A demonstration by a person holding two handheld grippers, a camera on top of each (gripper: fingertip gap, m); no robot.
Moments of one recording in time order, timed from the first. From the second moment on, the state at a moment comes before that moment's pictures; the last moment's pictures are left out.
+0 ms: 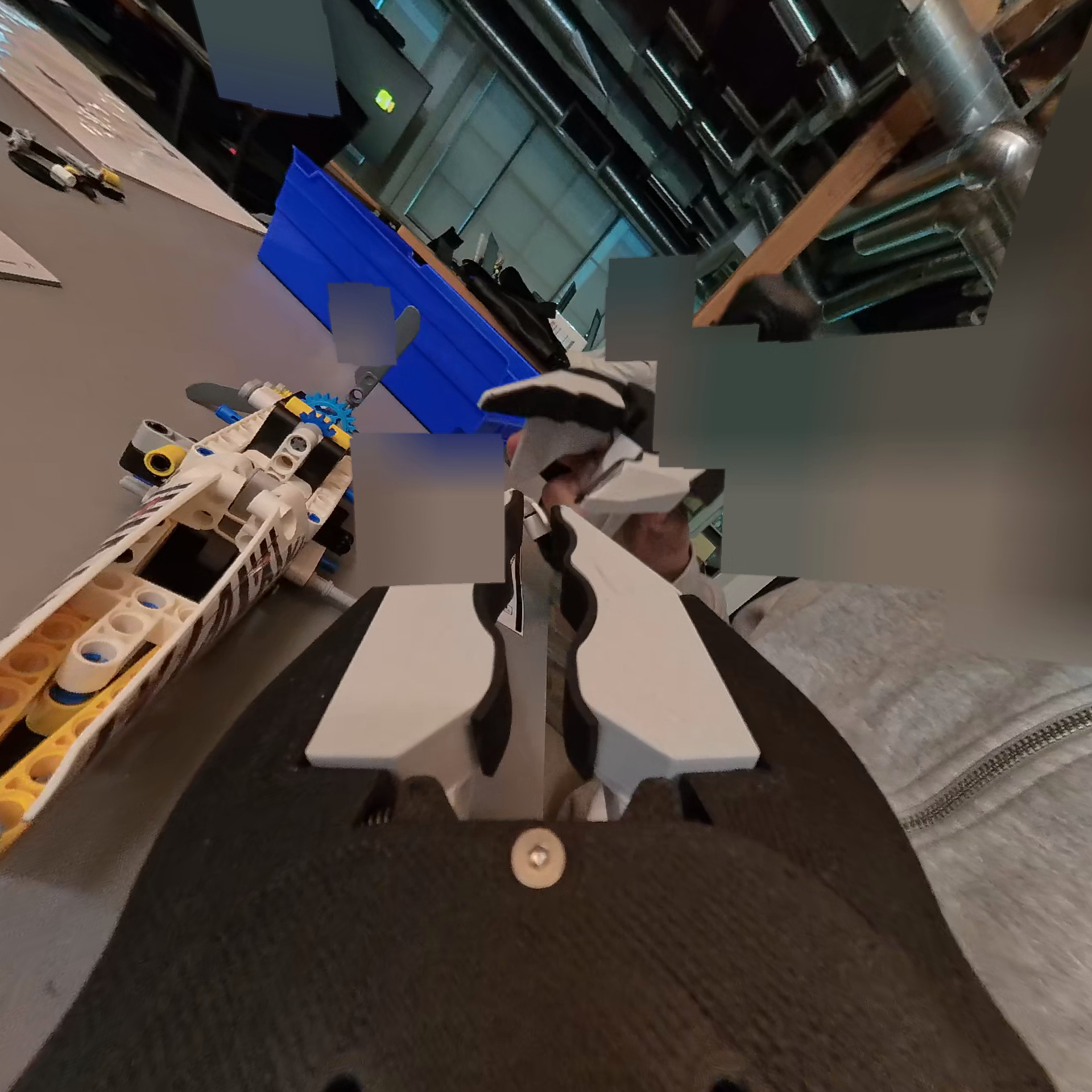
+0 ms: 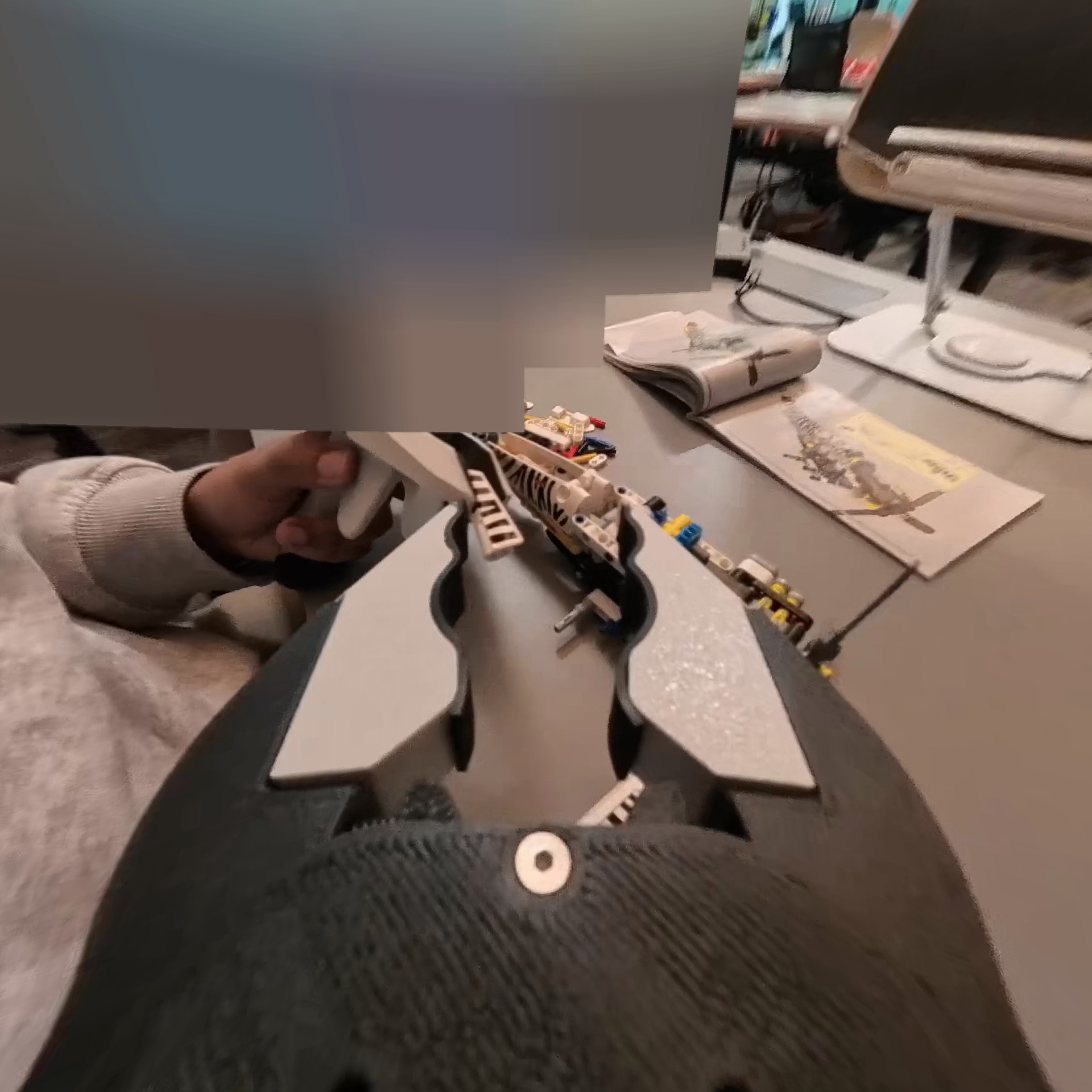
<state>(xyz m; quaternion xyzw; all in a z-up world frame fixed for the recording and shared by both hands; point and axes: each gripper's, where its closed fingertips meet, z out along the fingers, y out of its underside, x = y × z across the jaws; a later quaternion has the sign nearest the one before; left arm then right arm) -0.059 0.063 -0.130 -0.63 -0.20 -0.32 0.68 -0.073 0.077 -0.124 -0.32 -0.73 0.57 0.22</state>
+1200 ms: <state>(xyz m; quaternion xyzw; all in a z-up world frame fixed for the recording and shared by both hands) -0.082 0.048 -0.124 -0.61 -0.24 -0.22 0.72 -0.060 0.063 -0.125 -0.30 -0.82 0.48 -0.11</state>
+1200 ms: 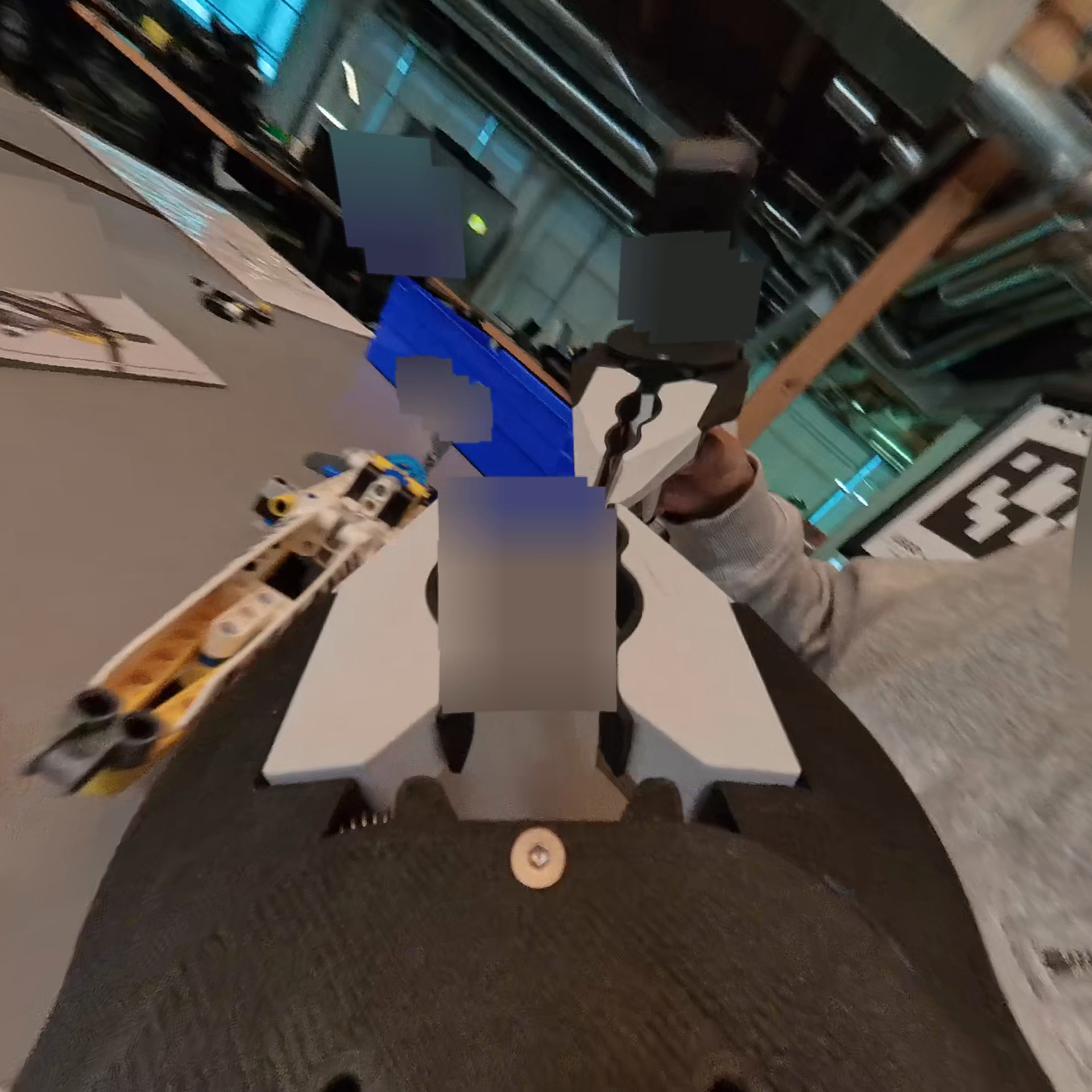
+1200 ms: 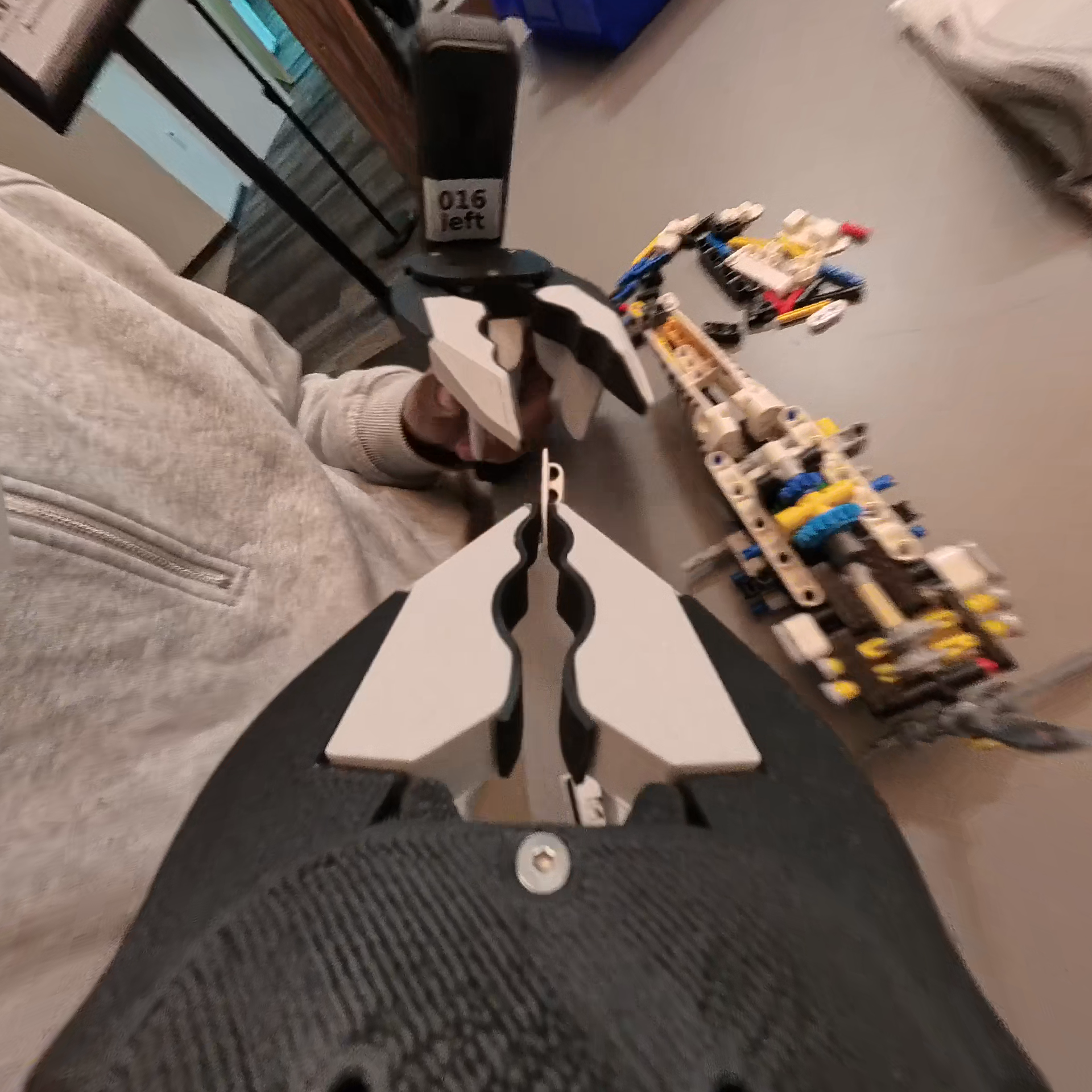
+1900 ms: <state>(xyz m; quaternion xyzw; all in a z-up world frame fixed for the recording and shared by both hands) -0.109 0.048 -0.146 -0.63 -0.34 -0.17 0.68 -0.110 0.074 -0.167 -0.17 -0.92 0.35 0.01</state>
